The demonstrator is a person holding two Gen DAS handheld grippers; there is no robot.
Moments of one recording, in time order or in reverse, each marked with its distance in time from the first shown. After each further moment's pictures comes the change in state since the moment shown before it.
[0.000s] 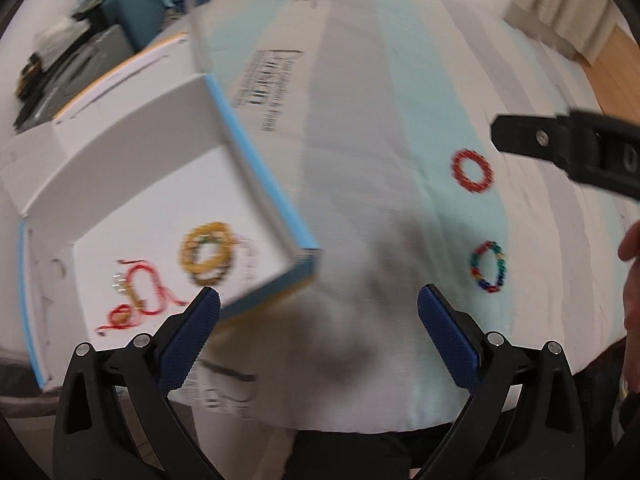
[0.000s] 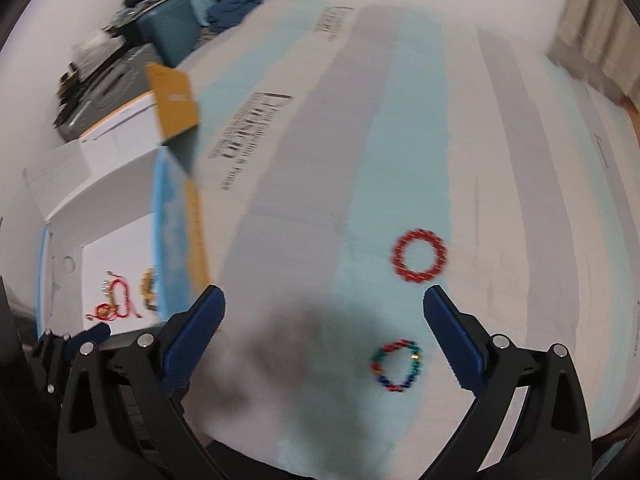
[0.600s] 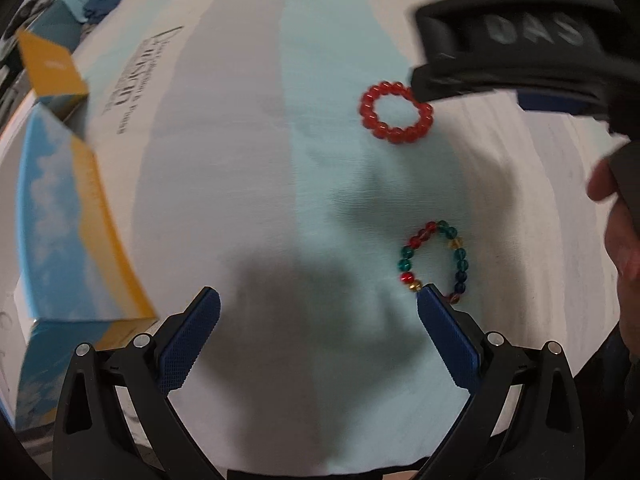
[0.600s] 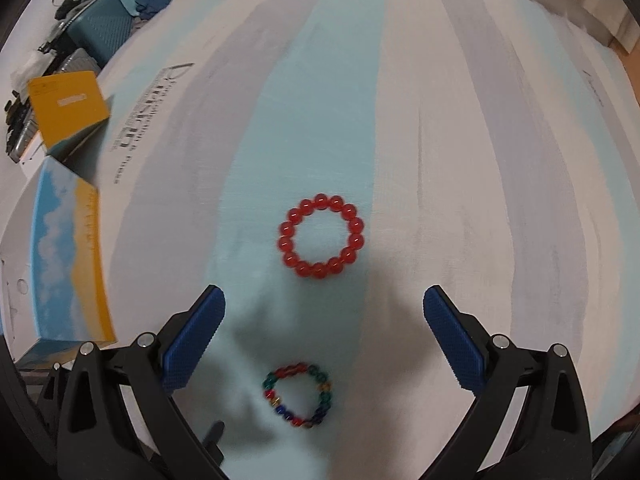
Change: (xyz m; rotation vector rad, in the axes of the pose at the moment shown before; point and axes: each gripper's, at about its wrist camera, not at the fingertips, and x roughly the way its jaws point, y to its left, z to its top) left arm 0.096 -0.125 0.010 0.175 0.110 -0.047; right arm 0.096 -0.119 -0.008 0.121 0.127 -0.035
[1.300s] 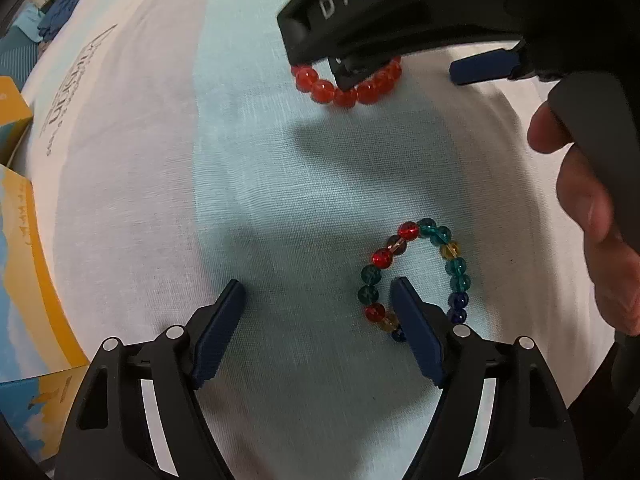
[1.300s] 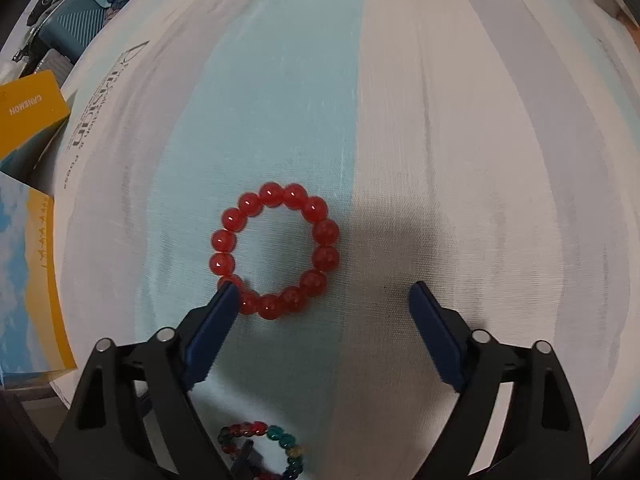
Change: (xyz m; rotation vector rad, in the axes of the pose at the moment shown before) left arm 0.063 -0.037 0.013 0.100 0.064 -0.023; right arm 0.080 -0.027 0.001 0.046 0.077 0.018
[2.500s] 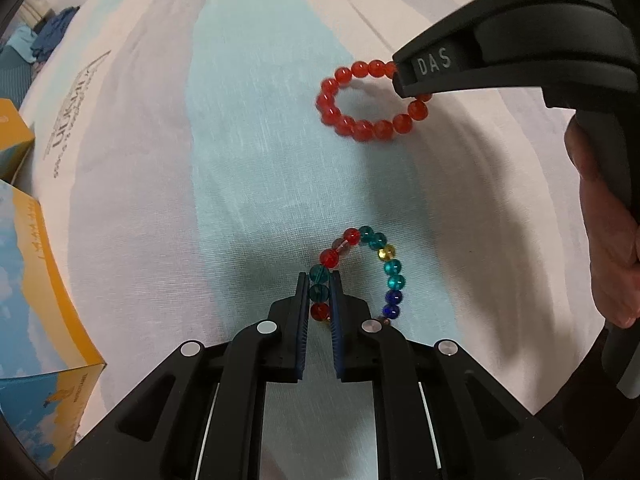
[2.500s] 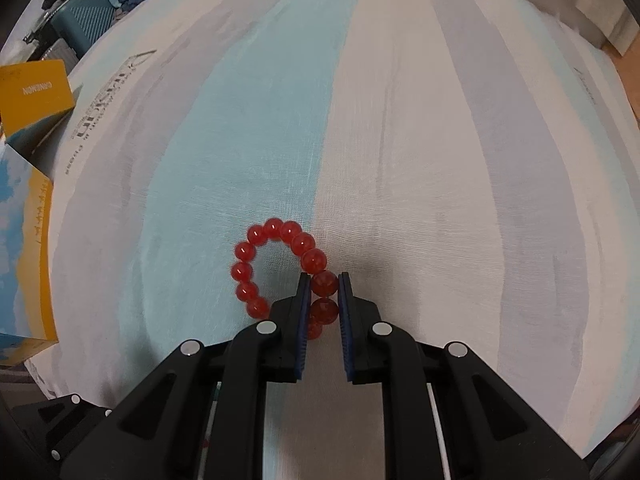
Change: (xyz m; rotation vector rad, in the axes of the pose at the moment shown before) left arm -0.030 -0.004 0.002 0.051 -0.049 -0.022; right arm -0.043 -0.006 -0.025 -0.052 -0.097 -0.090
